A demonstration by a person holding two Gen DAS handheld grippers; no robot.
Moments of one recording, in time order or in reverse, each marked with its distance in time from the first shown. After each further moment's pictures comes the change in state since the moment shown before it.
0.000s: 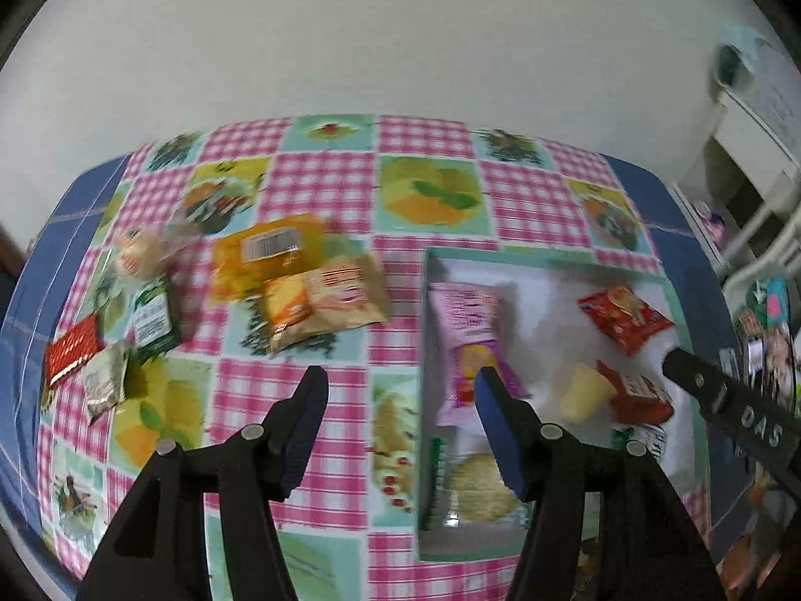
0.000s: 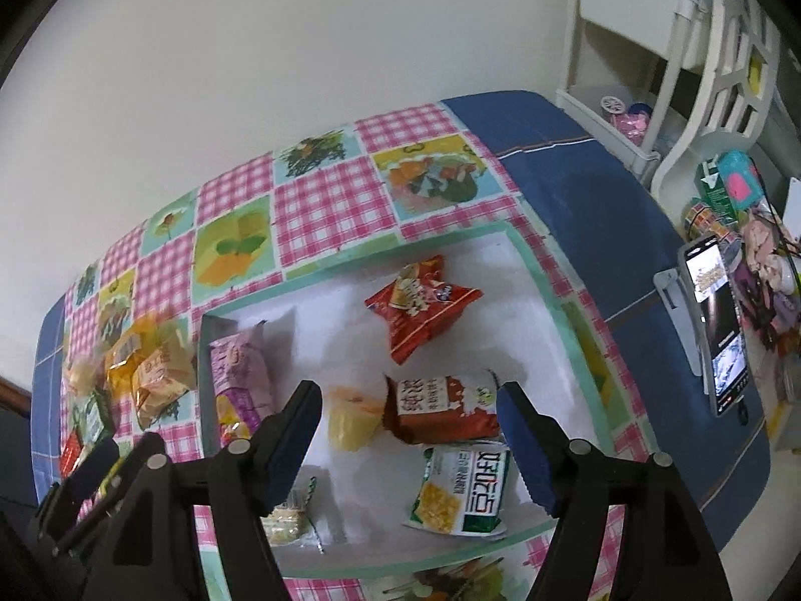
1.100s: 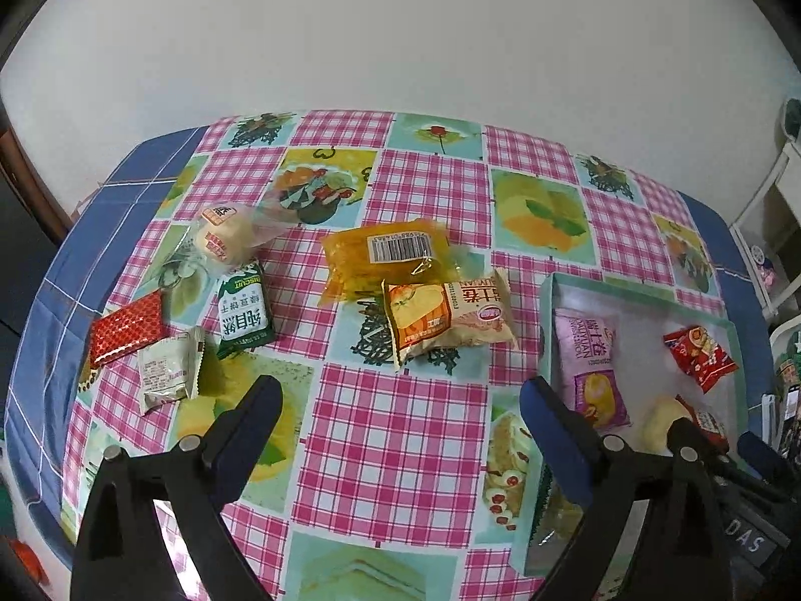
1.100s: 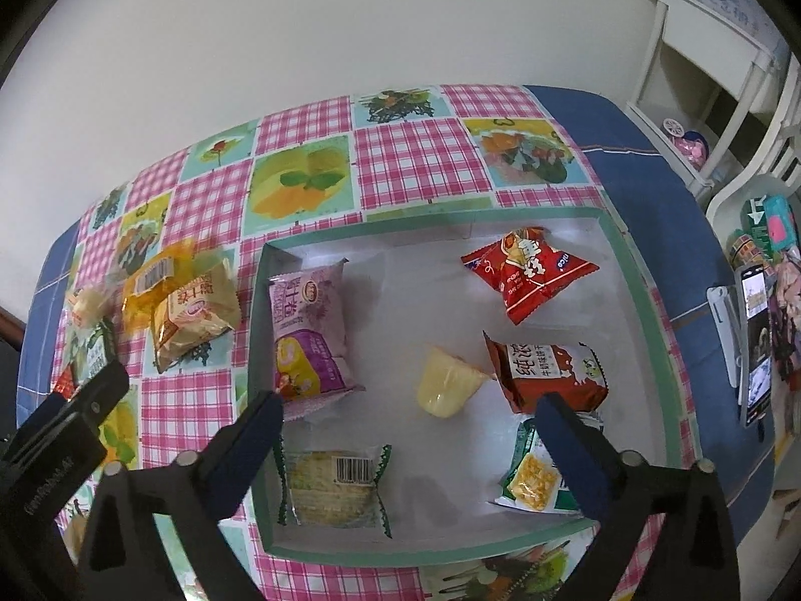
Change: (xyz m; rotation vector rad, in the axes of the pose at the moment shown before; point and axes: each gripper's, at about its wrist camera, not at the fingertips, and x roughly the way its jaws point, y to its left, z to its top) left arm 0.005 0.064 0.004 -0.098 -0.015 0.127; right arm 0.015 0.065 -0.025 -0.147 0.032 0.013
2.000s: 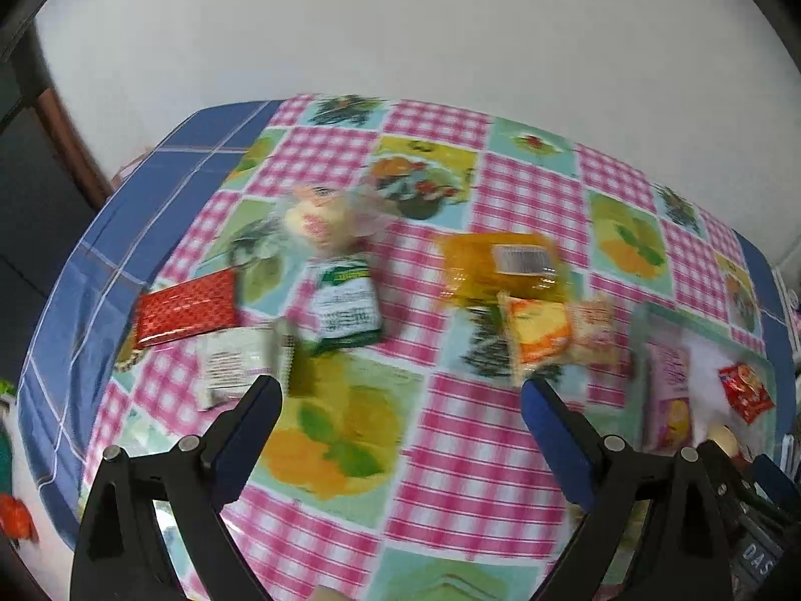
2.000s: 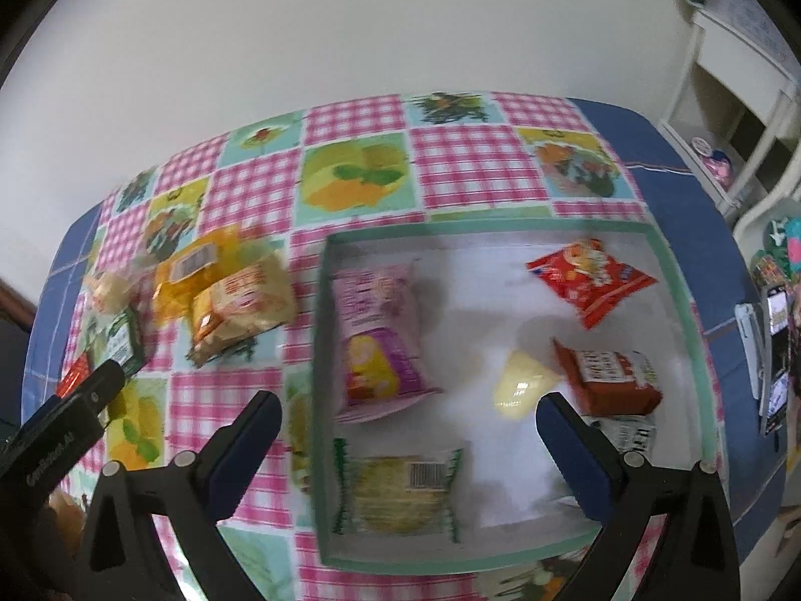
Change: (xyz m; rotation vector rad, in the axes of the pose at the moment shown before) left arm 0.010 0.077 0.003 -0.132 0.016 0.095; right arm 0.007 0.057 -0.007 -0.077 -0.001 0.048
